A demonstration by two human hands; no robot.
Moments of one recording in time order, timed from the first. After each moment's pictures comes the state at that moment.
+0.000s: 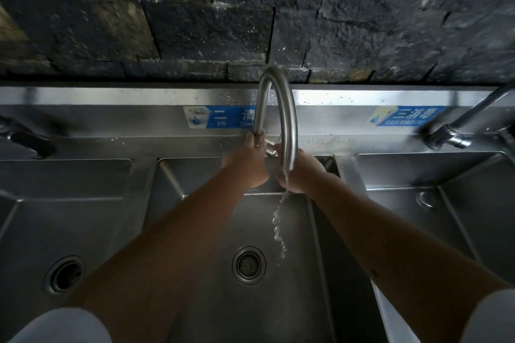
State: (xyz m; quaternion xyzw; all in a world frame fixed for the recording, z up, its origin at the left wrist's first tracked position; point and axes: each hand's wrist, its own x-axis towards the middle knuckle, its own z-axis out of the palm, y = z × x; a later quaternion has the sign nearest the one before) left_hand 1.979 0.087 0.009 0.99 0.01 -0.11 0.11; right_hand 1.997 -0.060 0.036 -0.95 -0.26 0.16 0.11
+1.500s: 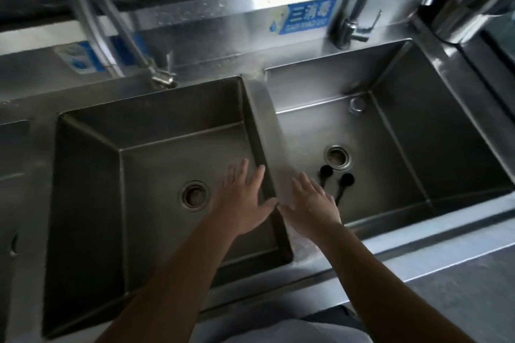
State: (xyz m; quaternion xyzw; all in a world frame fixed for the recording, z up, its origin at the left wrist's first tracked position) left_hand 1.781 -0.156 -0.024 0.97 -0.08 -0.20 0.14; right_hand 1.777 -0.338 -0.030 -0.95 -0.02 0.28 0.14
